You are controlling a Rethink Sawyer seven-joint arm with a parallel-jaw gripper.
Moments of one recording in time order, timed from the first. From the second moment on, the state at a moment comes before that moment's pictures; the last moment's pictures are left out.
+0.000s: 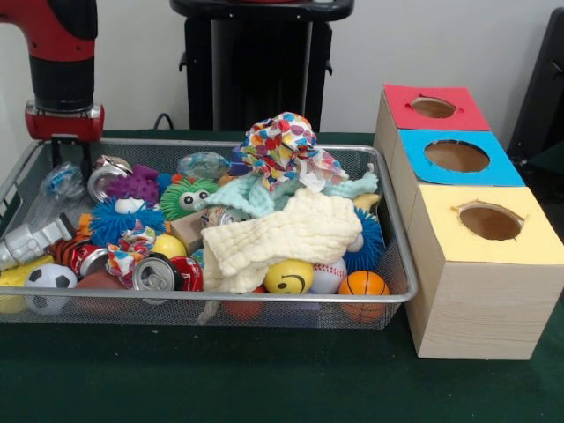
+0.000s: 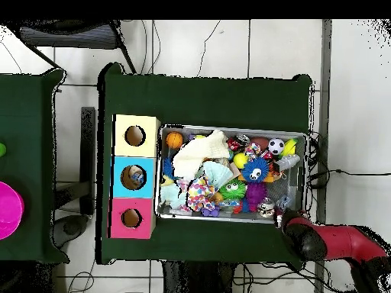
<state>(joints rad) -1.11 -0.55 0.39 1.81 -1.05 0.35 1.68</state>
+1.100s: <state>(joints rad) -0.95 -0.69 0.27 1.87 -0.87 0.33 1.69</state>
